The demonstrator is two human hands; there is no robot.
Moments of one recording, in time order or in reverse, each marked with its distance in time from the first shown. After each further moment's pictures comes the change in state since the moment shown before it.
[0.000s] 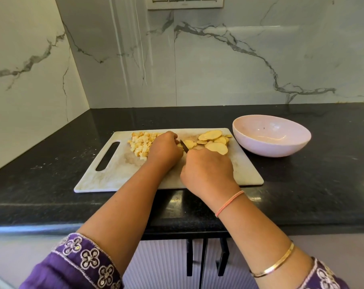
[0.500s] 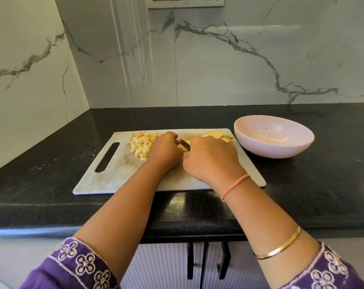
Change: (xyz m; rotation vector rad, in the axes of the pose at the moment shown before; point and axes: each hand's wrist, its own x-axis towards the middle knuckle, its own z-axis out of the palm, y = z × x) left_hand 0.004 -0.003 -0.001 0.004 -0.010 0.057; right_hand 0.018 0.007 -0.017 0.003 0.002 0.014
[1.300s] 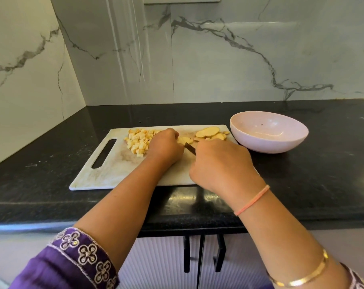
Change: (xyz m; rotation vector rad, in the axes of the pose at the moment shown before) left_hand -0.010 0.005 0.001 0.086 0.016 0.018; right_hand -0.032 0.007 -0.011 -0.041 -0.031 -0.045
